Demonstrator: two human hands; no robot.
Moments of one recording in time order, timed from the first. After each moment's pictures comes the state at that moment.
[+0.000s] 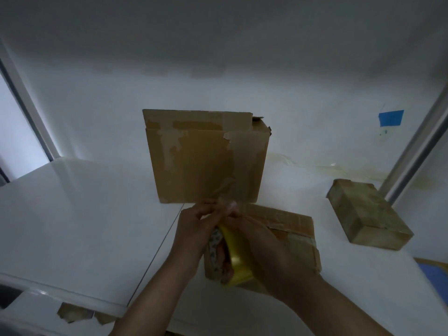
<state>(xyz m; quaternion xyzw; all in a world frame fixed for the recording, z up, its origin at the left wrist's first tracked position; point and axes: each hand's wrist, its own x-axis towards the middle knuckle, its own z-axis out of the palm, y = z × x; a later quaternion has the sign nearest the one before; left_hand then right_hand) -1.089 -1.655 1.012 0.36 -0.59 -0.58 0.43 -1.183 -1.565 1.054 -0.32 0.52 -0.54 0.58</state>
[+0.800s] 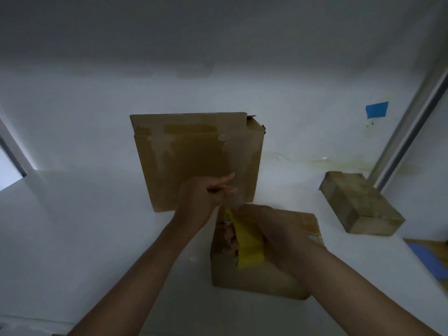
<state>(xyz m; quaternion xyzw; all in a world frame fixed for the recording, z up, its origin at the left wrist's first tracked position) -1.107 -1.748 1.014 0.24 -0.79 -0.42 0.39 -1.185 -1.598 1.072 -0.19 0.57 -0.55 0.58</state>
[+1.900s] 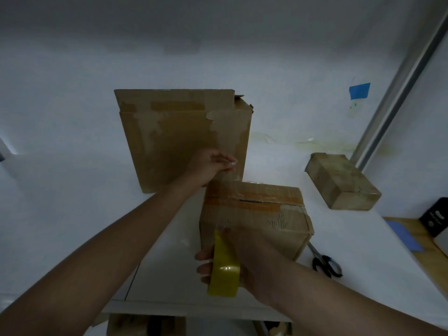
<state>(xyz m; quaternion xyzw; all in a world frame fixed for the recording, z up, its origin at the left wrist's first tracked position) -1.159 -1.776 0.997 0.24 -0.73 -0.56 0.30 -1.138 -1.554 1.030 -0.10 0.62 -0.50 0.60</state>
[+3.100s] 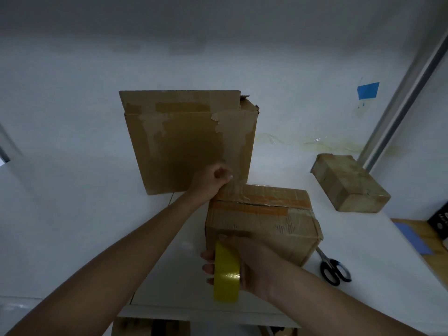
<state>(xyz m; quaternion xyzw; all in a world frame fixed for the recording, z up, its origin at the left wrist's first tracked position) -1.156 -1.790 0.955 0.29 -0.84 -0.39 0.25 -1.149 -1.578 0.993 -0.05 0.58 -0.50 0.64</state>
